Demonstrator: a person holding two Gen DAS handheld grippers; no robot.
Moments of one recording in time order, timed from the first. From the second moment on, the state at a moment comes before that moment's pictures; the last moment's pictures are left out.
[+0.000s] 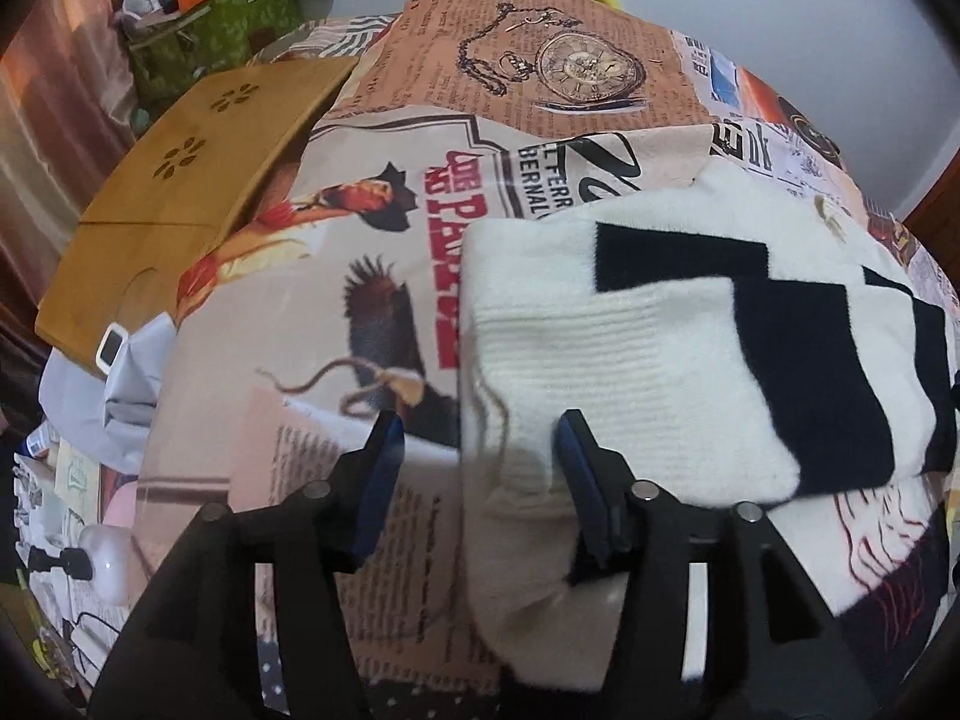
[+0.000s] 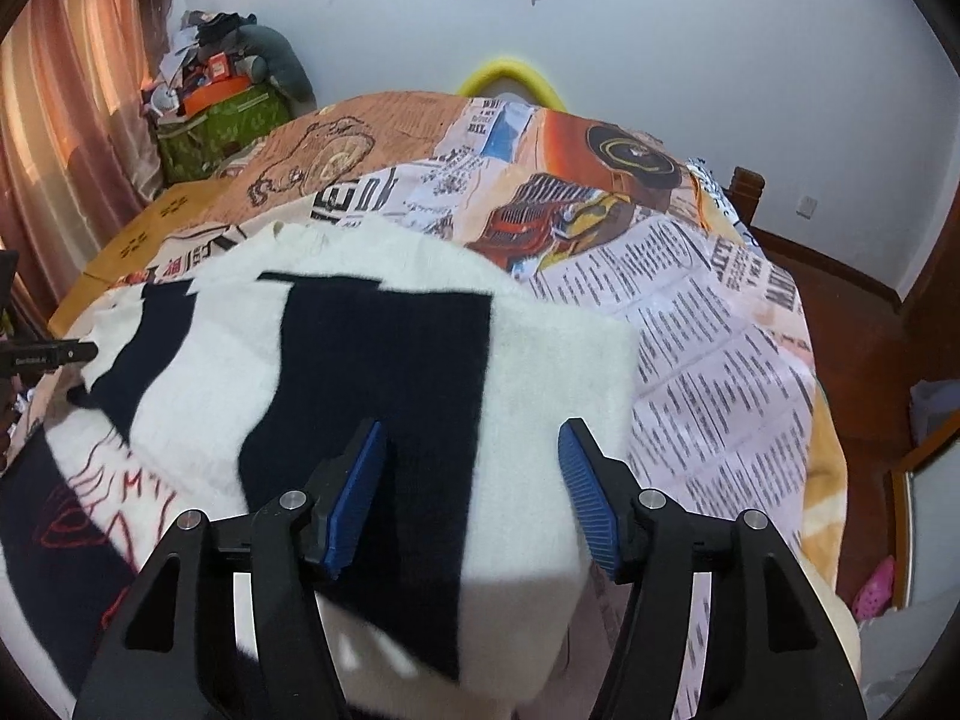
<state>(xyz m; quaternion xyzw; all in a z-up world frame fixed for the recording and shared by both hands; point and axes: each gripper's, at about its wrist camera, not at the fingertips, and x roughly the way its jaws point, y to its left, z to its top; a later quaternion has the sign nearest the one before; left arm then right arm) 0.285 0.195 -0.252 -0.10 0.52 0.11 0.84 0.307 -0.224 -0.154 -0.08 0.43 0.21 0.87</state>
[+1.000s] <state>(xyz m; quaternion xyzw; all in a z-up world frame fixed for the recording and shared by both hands) 0.125 0.148 -0.231 -0.12 0.54 0.06 0.83 0.148 -0.282 -0.166 0.00 0.49 0.19 0.85</state>
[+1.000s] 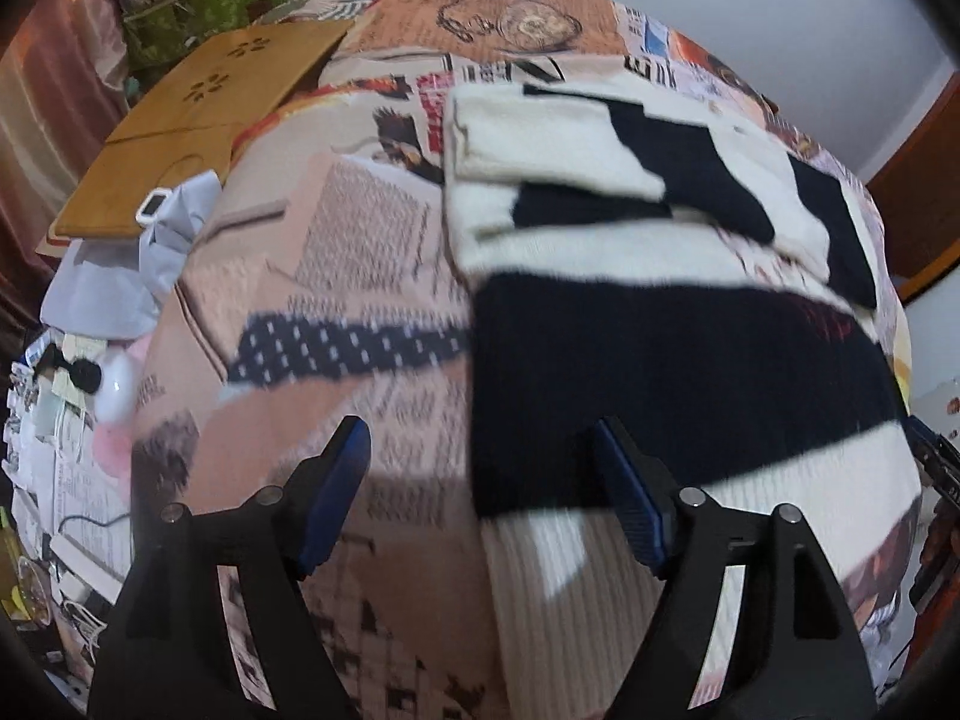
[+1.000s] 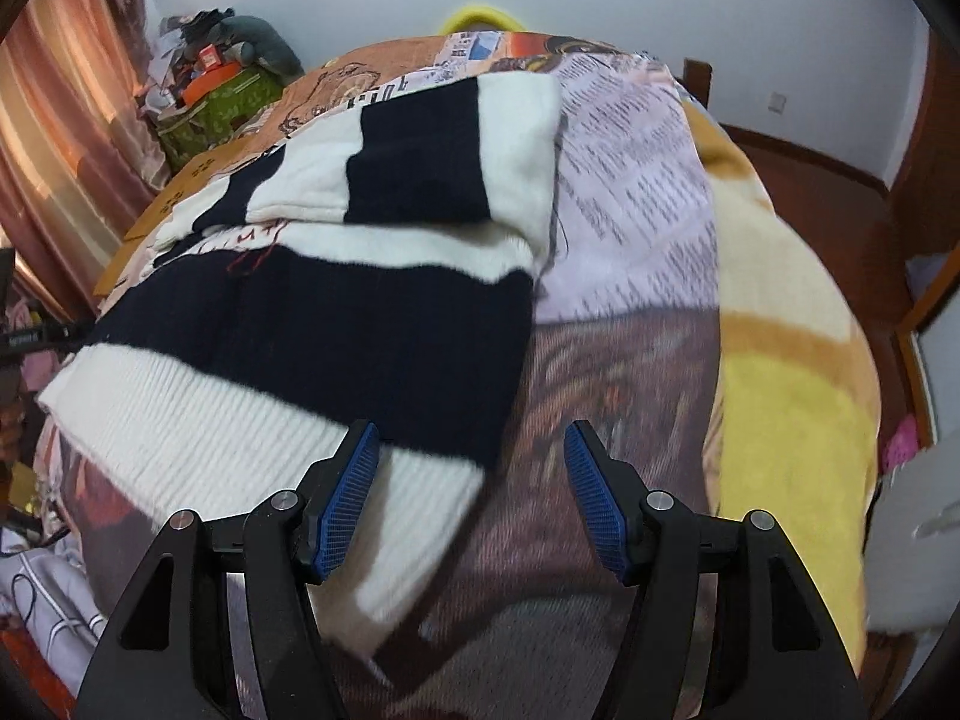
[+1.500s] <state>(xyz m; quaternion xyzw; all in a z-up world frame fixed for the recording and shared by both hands) 0.110 0.133 -0.218 -0.13 0.52 0.02 0.85 0.134 -0.269 -0.165 0.05 0.48 0.24 0.84</state>
